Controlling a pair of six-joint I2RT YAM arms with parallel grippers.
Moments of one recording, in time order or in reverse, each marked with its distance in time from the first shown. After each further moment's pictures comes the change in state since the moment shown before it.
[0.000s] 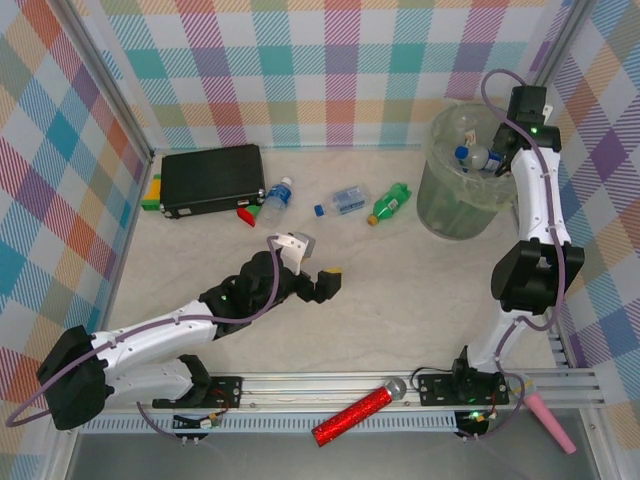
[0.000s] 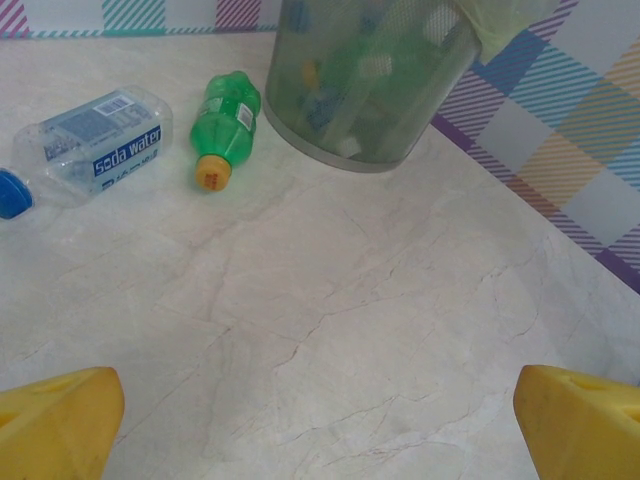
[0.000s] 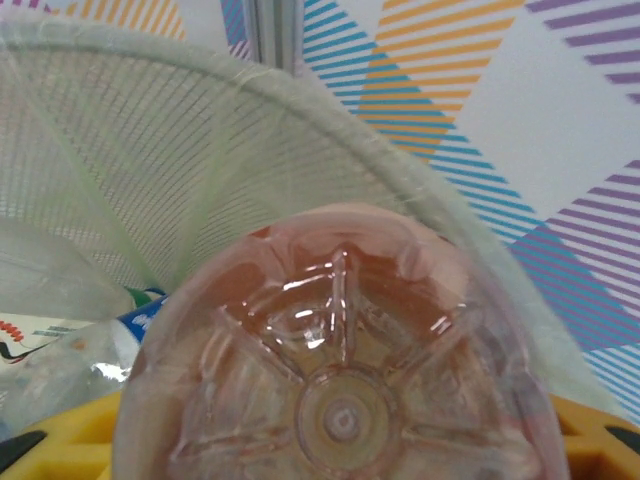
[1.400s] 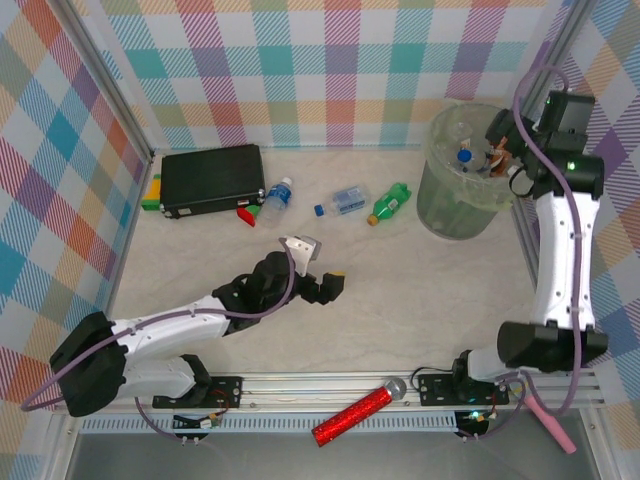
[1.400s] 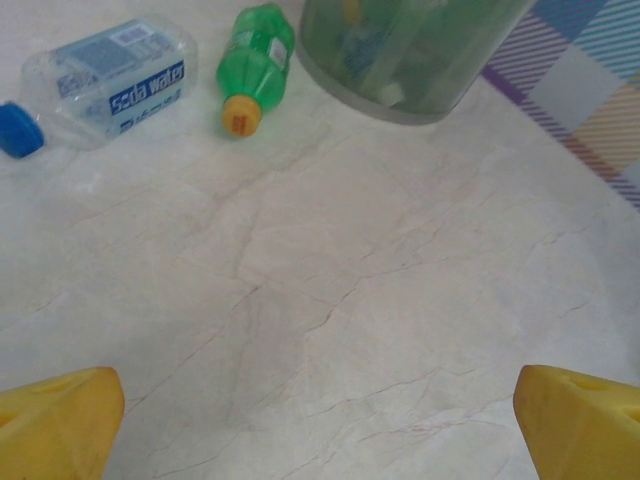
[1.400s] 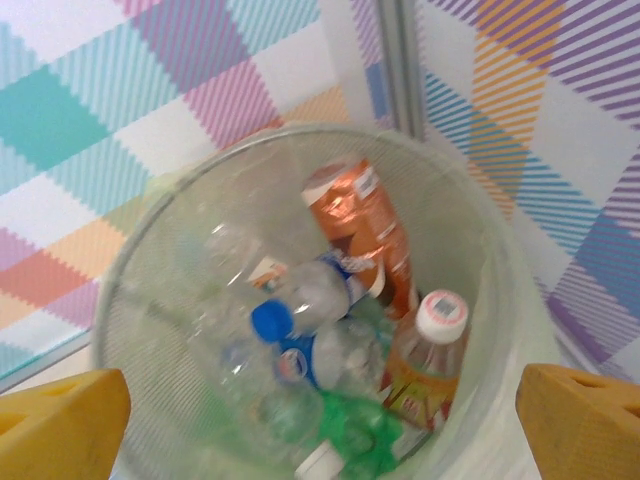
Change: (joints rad) left arm 0.000 0.118 0.005 -0.005 -0.036 -0.012; right arm 0.028 -0.435 -0.143 -0.034 -0.269 0.113
